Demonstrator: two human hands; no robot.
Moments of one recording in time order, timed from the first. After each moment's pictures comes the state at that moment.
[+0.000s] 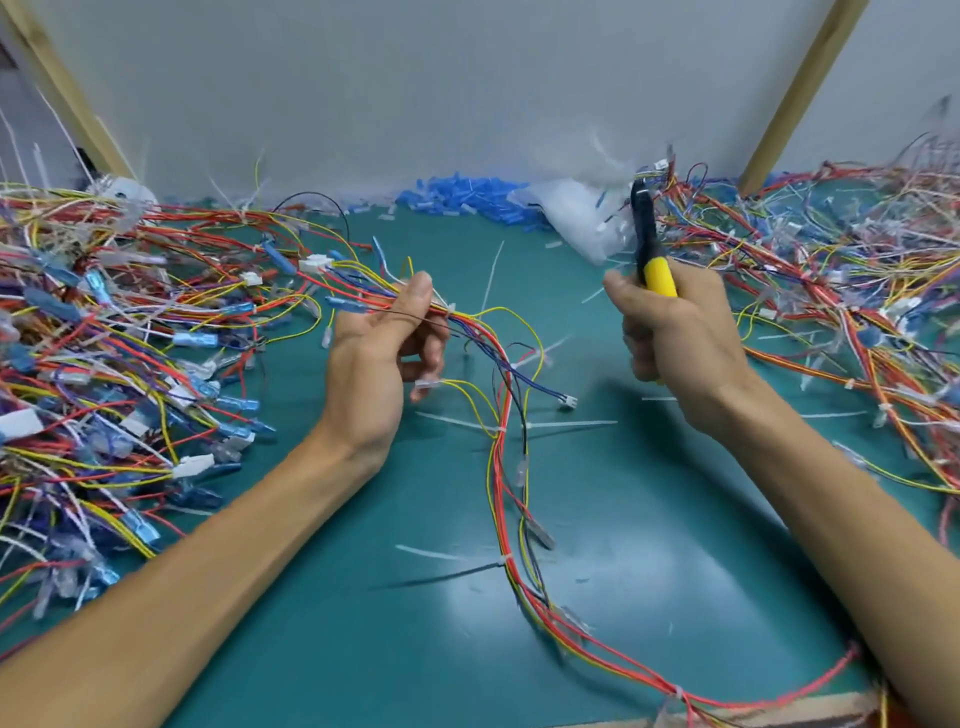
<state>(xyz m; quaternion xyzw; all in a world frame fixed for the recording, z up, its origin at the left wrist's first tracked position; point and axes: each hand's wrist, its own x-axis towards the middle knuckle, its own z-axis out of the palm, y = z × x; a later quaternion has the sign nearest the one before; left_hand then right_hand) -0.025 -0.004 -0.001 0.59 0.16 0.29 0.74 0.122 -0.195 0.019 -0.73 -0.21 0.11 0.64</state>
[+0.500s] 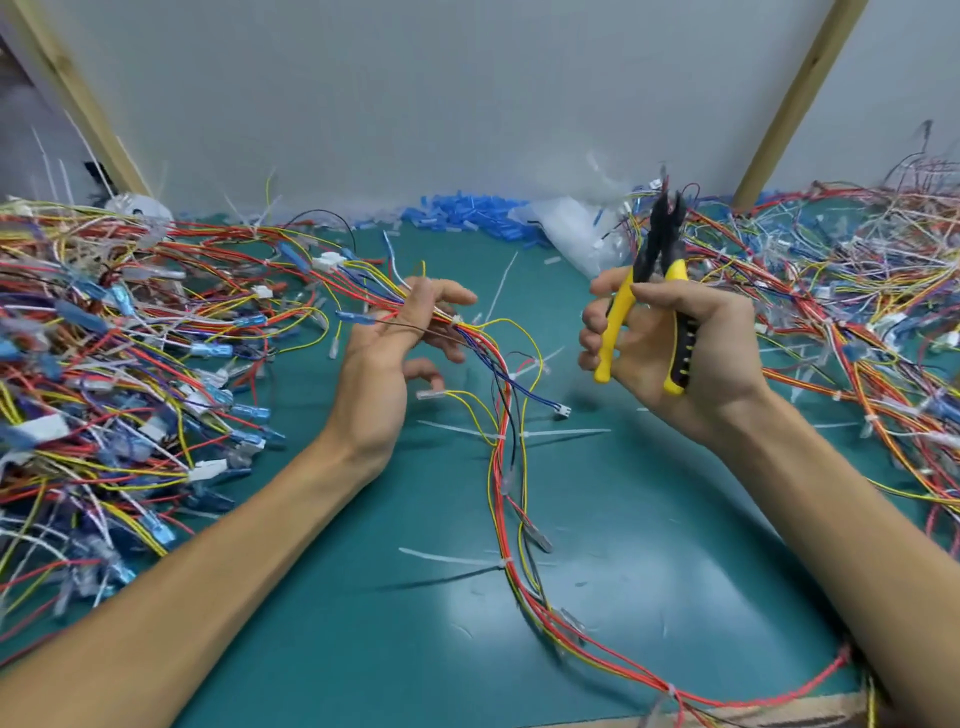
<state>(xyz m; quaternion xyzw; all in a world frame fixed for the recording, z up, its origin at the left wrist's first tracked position) -0.028 -0.002 0.006 0.67 0.10 0.27 0.69 0.119 -0.200 0.027 -0.48 -0.20 0.34 0.79</state>
